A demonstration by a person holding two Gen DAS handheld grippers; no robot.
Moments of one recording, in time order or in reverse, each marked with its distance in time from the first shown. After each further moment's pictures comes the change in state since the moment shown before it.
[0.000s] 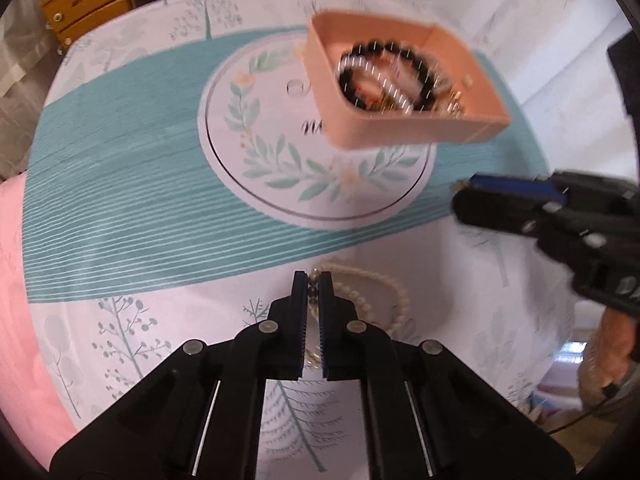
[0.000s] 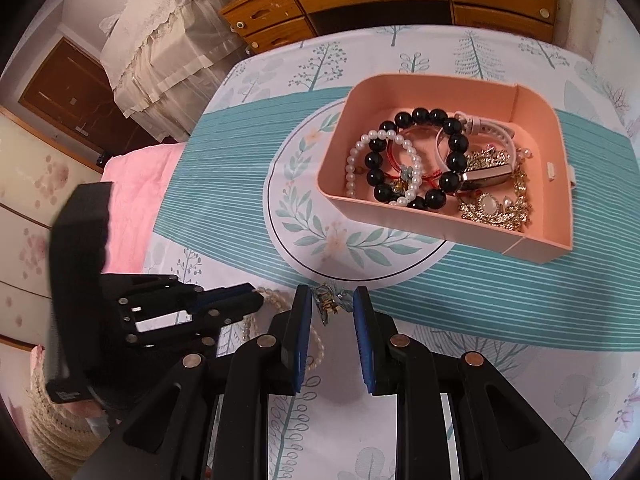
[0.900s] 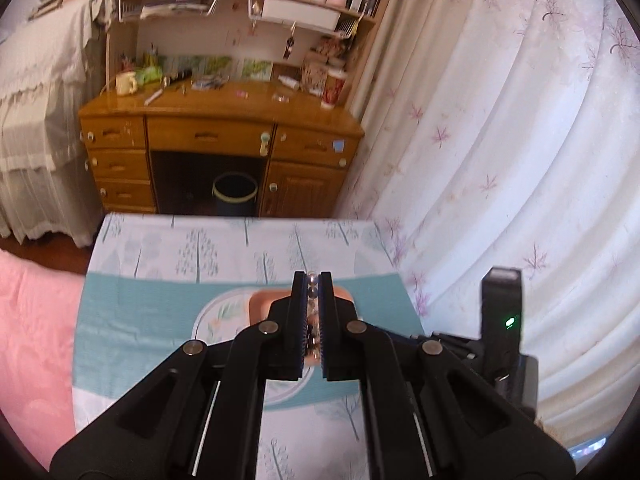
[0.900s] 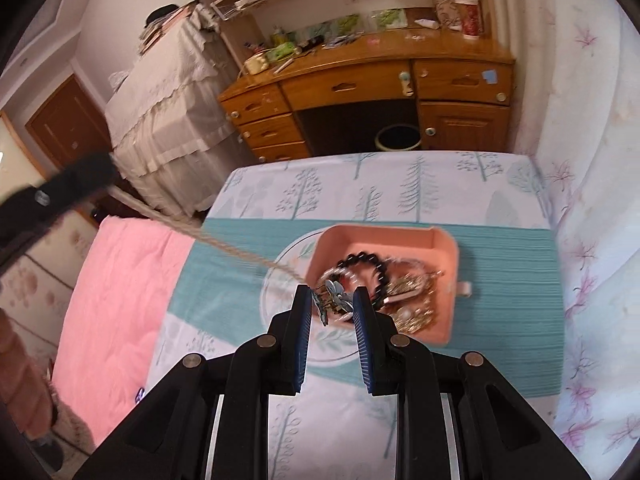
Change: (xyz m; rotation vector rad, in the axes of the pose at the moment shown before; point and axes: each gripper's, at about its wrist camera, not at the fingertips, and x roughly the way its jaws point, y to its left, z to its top) left arm -0.252 -0.098 0.094 -0.065 -0.575 -0.052; right arm -0.152 -0.015 0.036 0.010 -0.299 -0.073
